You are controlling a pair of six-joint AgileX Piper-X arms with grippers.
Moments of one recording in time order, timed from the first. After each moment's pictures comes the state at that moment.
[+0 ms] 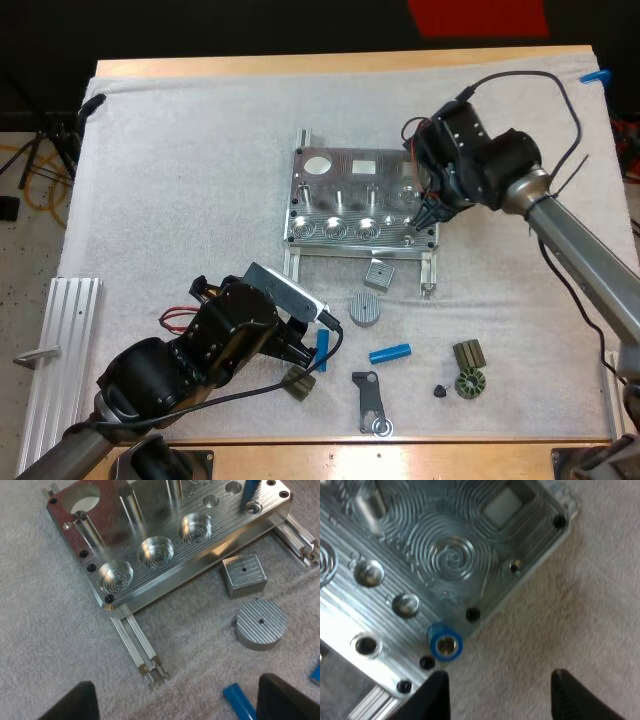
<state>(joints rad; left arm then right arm) -0.83 0.82 -0.85 0.96 -0.26 -1.90 0.52 1.67 -1.48 1.07 0.20 -2.14</state>
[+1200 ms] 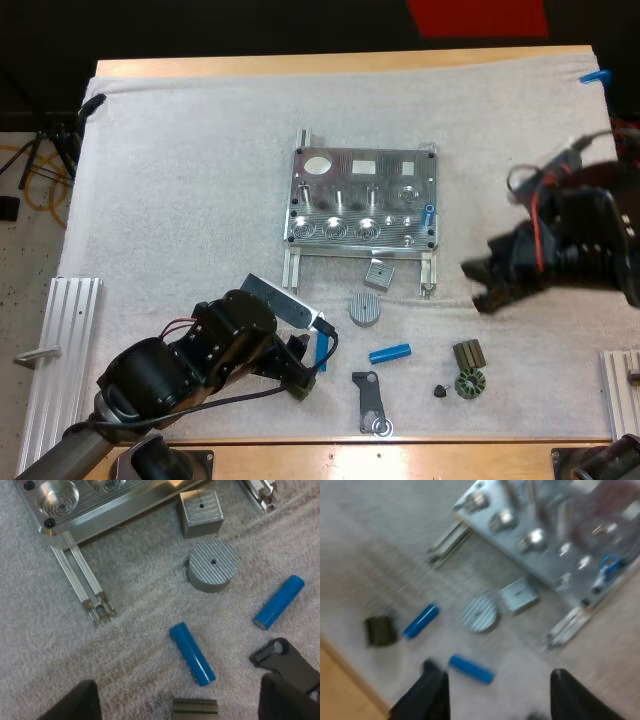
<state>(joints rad) -0.83 0.82 -0.85 1.09 -0.10 -2.03 0.52 1.07 -1.37 1.35 -0.28 -1.95</state>
